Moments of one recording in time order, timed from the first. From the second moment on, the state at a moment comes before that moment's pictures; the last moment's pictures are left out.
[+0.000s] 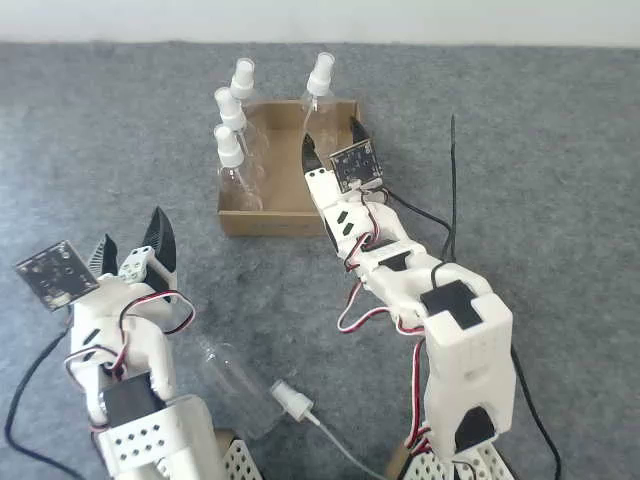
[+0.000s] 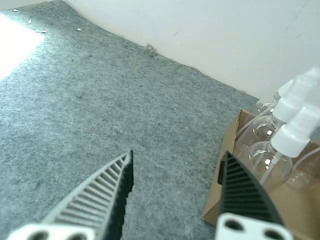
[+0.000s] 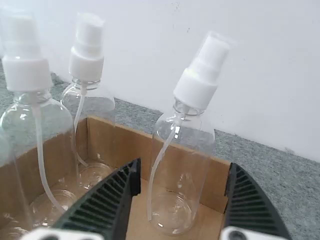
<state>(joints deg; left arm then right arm) -26.5 -89.6 85.8 39.9 18.3 -26.5 27.4 32.4 -45.9 4.9</state>
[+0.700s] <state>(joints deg) -26.5 -89.6 85.8 39.9 18.3 -29.4 4.0 45.4 -26.4 4.9</state>
